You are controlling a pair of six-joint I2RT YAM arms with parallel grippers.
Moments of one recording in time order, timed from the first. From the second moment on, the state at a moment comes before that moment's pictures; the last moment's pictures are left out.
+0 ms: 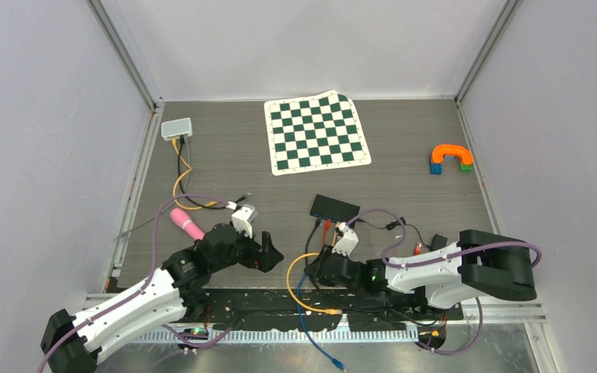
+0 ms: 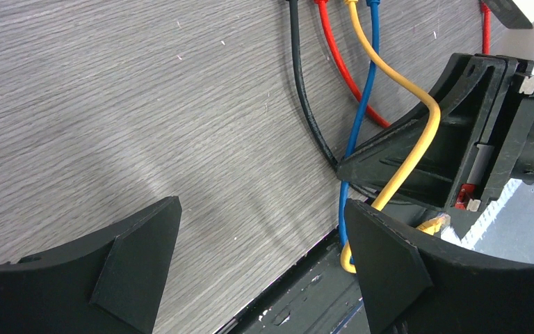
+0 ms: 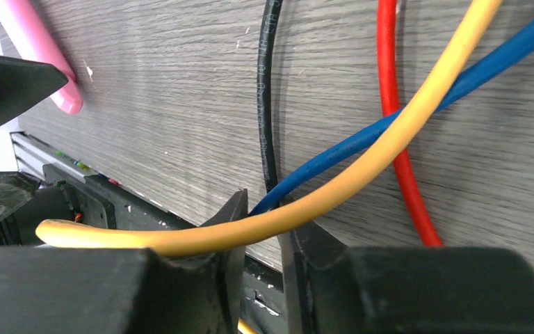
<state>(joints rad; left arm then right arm) -0.85 0.60 0.29 -0.25 0.03 -0.55 1.37 1.34 0.36 0.23 0.44 1.37</state>
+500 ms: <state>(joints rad) -0.85 0.62 0.29 -0.25 0.04 -0.55 1.37 1.12 0.42 -0.05 0.49 1.21</state>
